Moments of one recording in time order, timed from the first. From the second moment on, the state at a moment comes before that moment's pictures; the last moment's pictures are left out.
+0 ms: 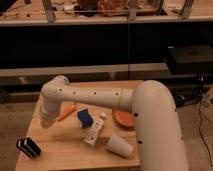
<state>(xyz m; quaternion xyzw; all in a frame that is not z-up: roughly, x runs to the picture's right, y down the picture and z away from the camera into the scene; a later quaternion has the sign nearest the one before) -0.314 0.171 0.737 -0.07 -0.47 -0.68 0.56</state>
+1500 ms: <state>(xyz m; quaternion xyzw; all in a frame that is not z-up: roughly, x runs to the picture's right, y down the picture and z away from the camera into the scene) -0.349 0.318 0.630 -0.10 -0.60 -0.75 0.26</state>
